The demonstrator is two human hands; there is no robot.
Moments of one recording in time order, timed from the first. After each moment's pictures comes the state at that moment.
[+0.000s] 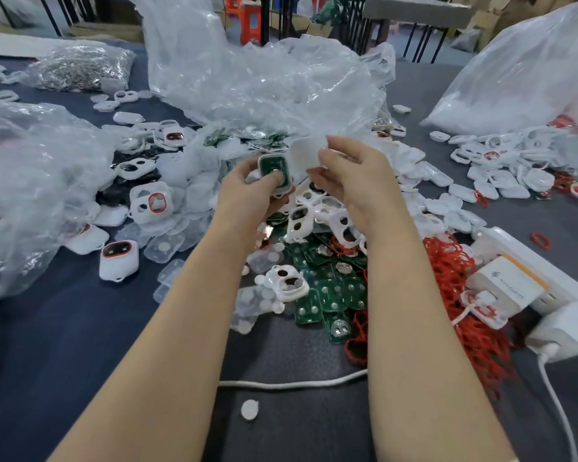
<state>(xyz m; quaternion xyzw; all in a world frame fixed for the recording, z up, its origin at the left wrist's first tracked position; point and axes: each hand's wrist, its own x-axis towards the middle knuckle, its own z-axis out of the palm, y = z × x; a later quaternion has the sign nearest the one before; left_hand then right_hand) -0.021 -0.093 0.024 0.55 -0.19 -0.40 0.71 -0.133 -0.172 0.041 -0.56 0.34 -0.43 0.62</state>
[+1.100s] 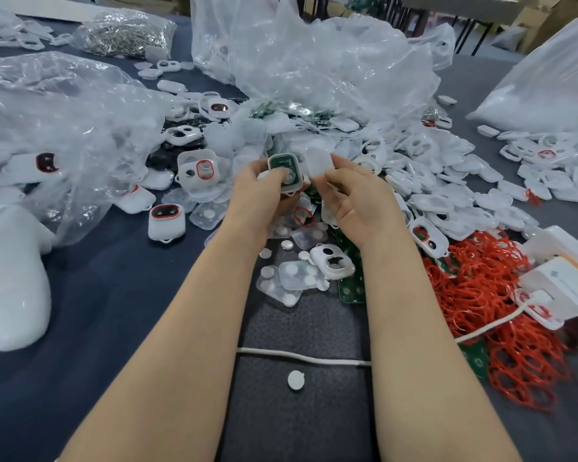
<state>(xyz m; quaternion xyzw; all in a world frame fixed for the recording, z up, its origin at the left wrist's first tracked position) 0.004 -0.060 -0.006 0.54 -0.15 -0.39 0.73 -0.098 -0.124 0.010 -0.37 0.32 -0.39 0.78</state>
